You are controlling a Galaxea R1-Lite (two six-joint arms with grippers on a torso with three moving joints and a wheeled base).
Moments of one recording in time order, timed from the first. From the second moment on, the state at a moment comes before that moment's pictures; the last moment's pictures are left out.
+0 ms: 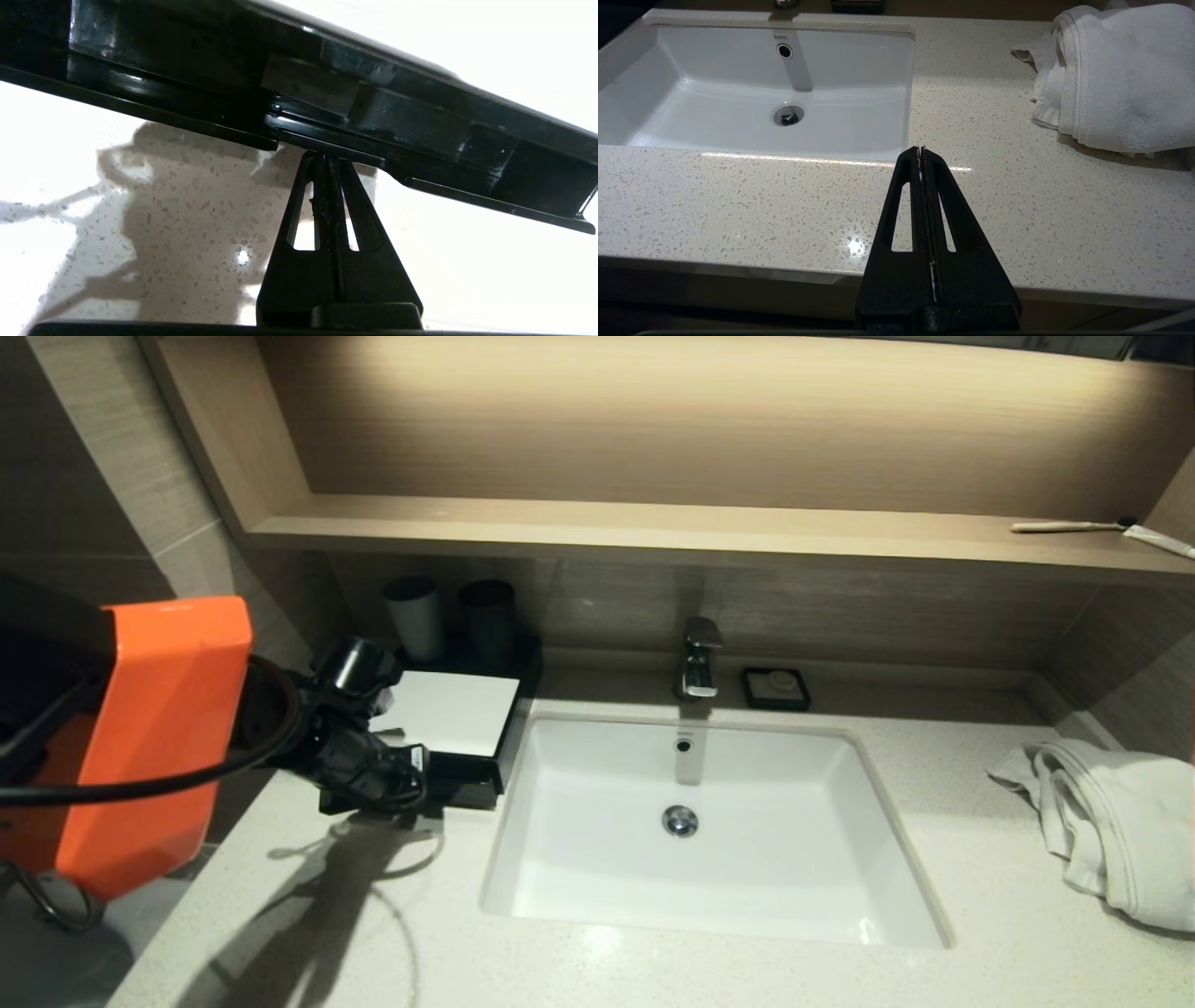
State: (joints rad) left arm -0.19 2.02 -1.26 0.21 0.00 -0.37; right arm 0.00 0.00 0.00 0.00 0.00 0.00
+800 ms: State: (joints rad) left arm -0.19 2.05 -1.33 0.21 0.03 -0.37; right arm 0.00 0.00 0.00 0.00 0.00 0.00
